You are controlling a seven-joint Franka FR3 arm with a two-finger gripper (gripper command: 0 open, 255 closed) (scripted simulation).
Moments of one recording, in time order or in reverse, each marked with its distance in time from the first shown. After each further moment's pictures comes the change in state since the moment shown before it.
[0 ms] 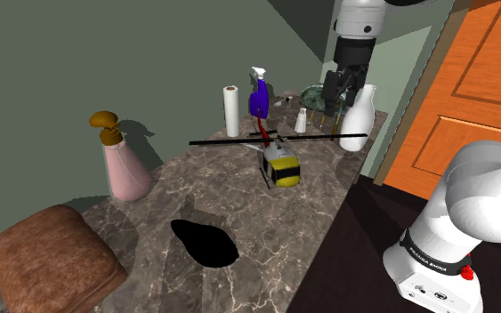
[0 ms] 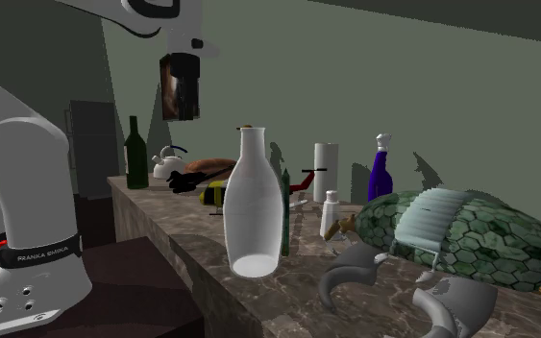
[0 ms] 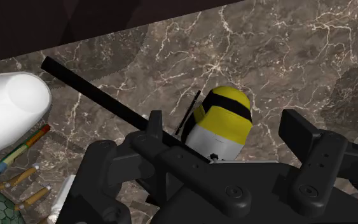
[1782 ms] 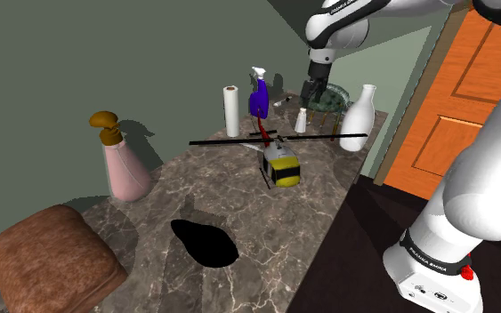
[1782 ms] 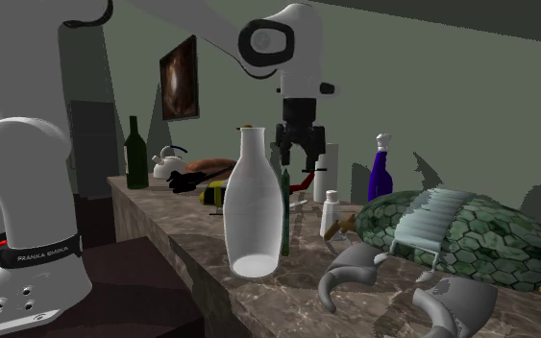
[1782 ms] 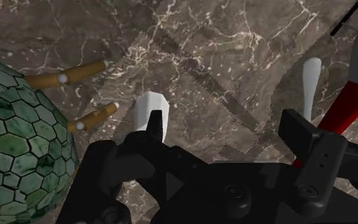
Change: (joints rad) arm -0.065 0.791 -0.412 0.394 0.090 0.416 -0.641
